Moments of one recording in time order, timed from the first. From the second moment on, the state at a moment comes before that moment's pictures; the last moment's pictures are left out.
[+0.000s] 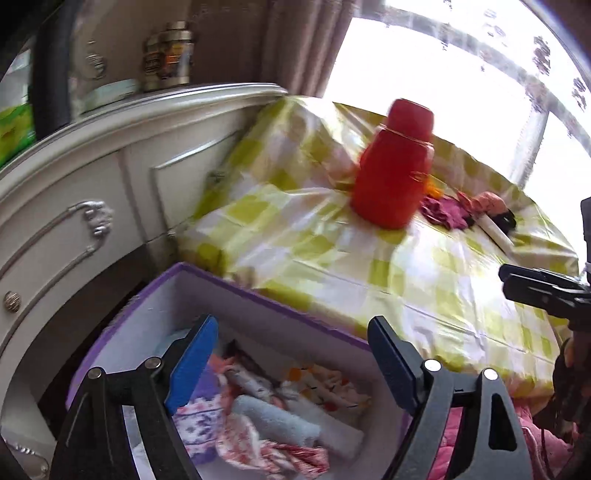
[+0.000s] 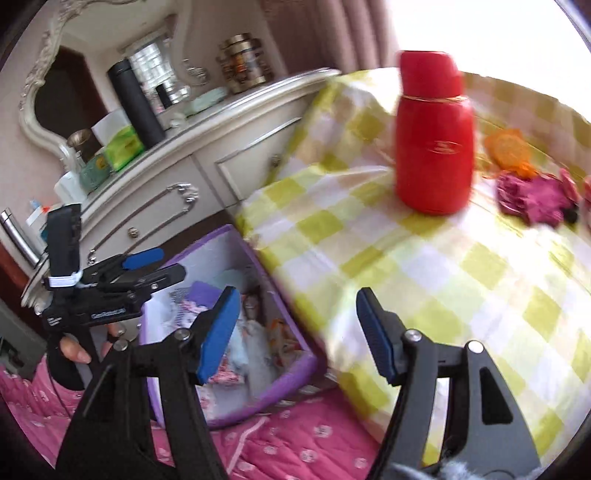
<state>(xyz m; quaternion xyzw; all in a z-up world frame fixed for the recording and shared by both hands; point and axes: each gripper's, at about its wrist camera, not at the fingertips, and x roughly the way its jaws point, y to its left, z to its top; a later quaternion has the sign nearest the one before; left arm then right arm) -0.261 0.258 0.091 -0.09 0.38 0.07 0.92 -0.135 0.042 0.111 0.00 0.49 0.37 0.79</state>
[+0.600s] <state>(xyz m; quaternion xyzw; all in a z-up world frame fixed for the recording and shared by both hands) -0.010 0.017 0.012 0.04 0.40 -0.11 0.91 0.015 -0.229 0.028 0.04 0.49 0.04 0.87</state>
